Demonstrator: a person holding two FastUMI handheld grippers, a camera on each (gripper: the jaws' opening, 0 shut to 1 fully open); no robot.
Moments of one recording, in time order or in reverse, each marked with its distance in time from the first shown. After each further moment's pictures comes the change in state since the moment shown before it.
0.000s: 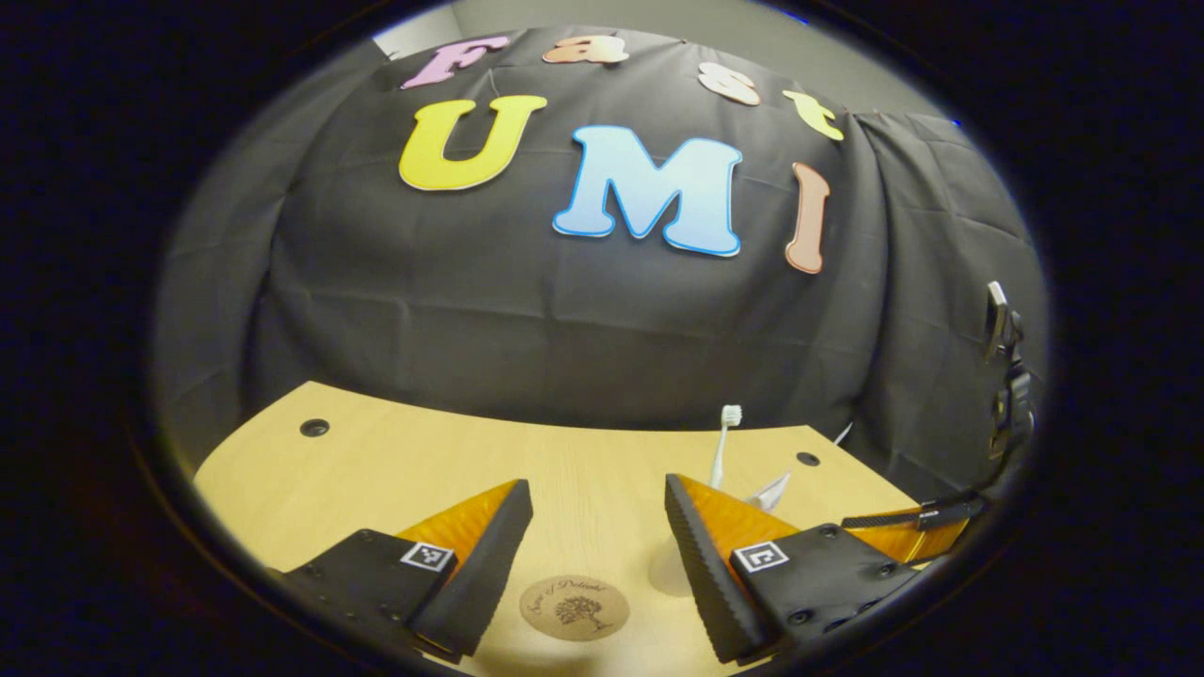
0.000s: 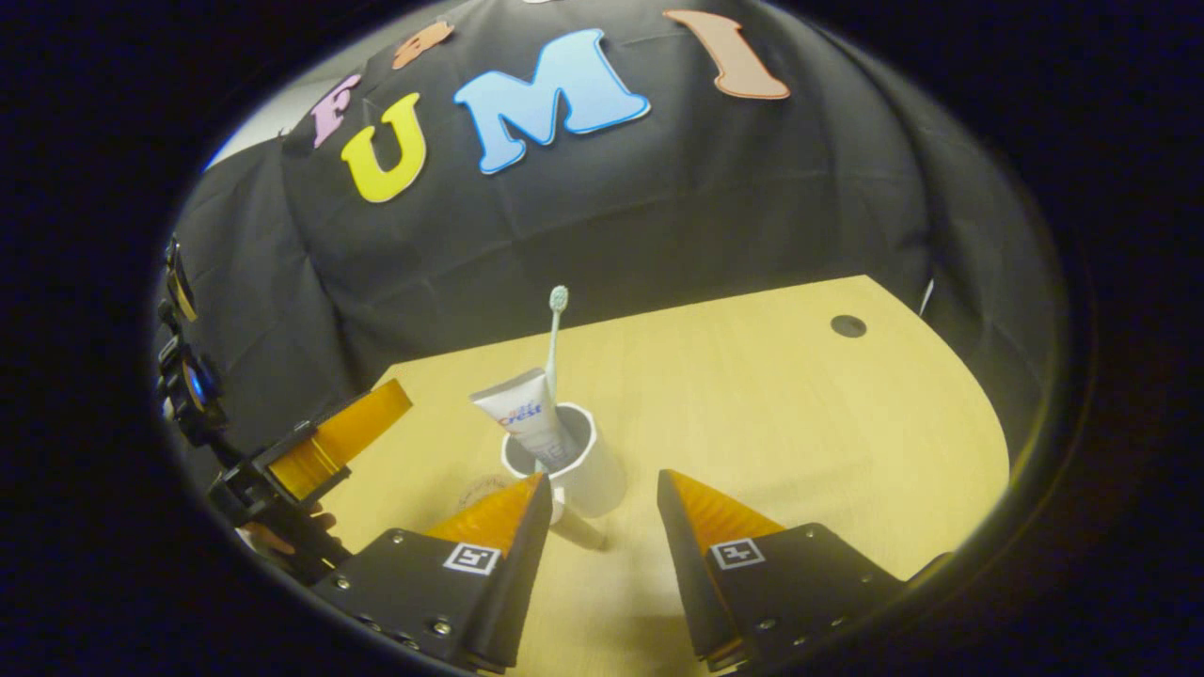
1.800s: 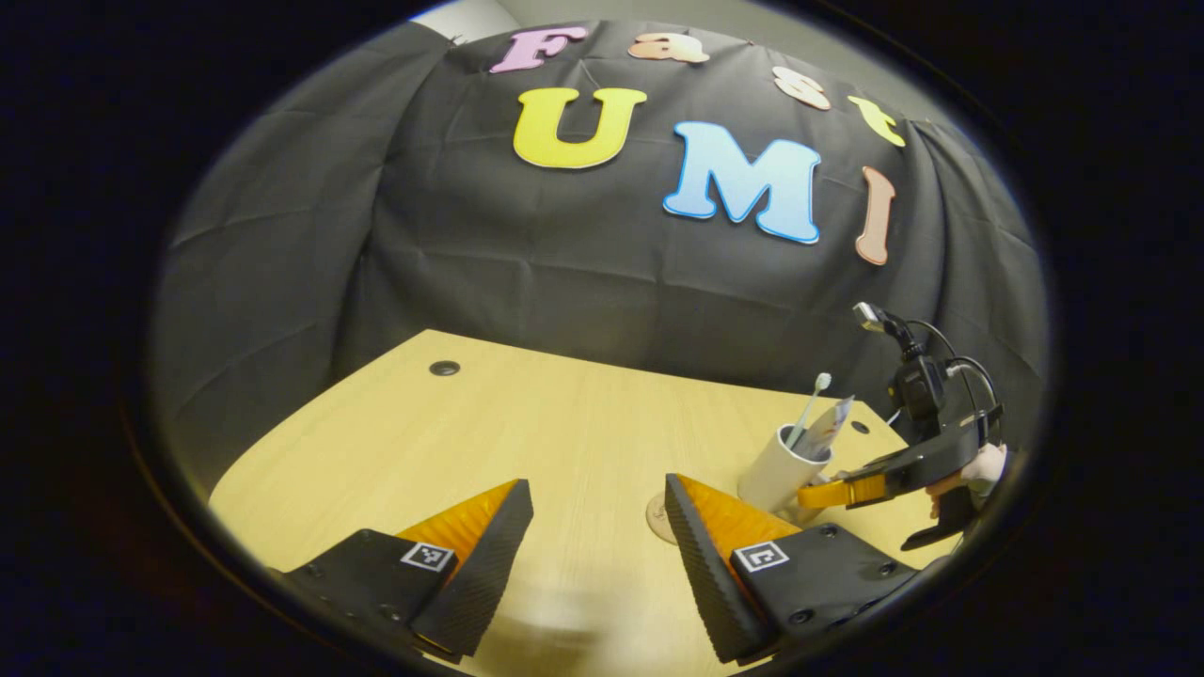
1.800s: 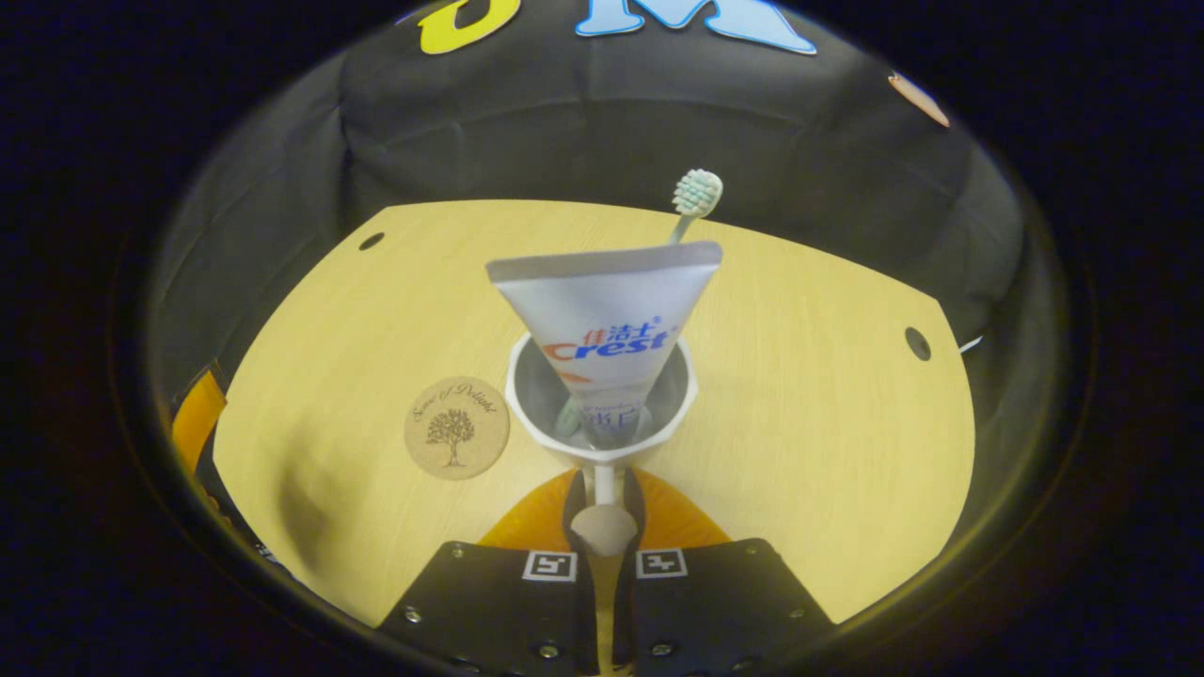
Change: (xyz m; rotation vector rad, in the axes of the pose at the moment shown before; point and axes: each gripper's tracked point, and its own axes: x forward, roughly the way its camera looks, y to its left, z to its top) left arm -0.118 0.095 -0.039 -0.076 0.094 0.204; right arm 0.066 0.016 -0.051 -0.301 0.373 -0.057
